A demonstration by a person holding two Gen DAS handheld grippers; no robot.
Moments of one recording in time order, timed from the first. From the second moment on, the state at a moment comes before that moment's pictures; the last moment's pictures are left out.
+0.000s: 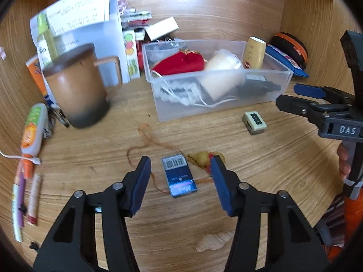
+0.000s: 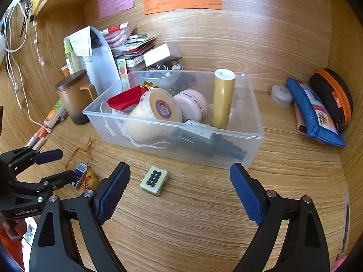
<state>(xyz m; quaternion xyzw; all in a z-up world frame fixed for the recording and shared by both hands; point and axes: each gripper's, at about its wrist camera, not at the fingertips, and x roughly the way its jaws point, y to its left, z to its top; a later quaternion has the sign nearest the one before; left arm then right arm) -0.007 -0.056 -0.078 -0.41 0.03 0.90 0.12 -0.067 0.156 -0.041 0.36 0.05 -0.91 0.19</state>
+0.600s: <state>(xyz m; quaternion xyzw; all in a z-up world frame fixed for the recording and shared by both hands) -0.014 -0.060 -0.099 -0.45 0.02 0.89 0.10 -0.075 0.147 -0.067 0.39 0.06 -0.89 0.20</state>
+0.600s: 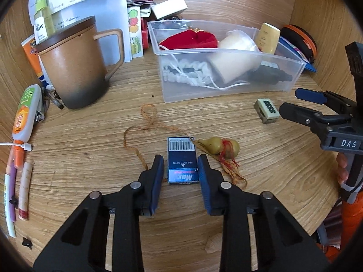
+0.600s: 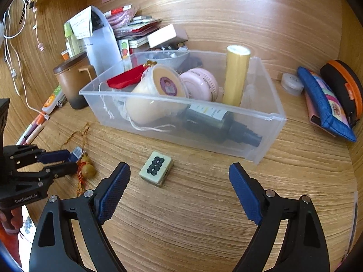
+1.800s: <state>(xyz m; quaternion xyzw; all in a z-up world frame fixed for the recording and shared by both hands) -0.011 -0.069 -0.062 -0.39 0.00 0.92 0.09 -0.071 0.124 -0.062 0.39 0.07 -0.88 0.26</state>
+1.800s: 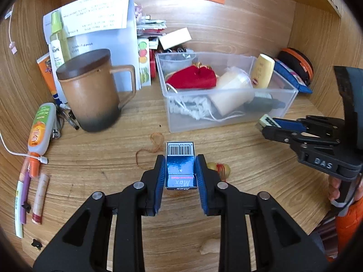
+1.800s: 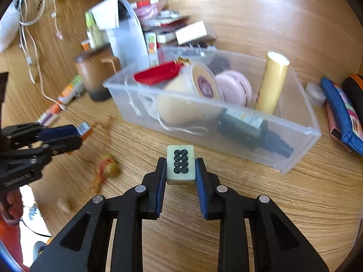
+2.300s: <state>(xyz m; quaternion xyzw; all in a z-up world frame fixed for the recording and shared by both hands) -0.020 -0.052 -0.027 -0.35 0.01 0.93 0.09 -0.057 0.145 -0.024 0.35 0.06 -0.90 0.25</state>
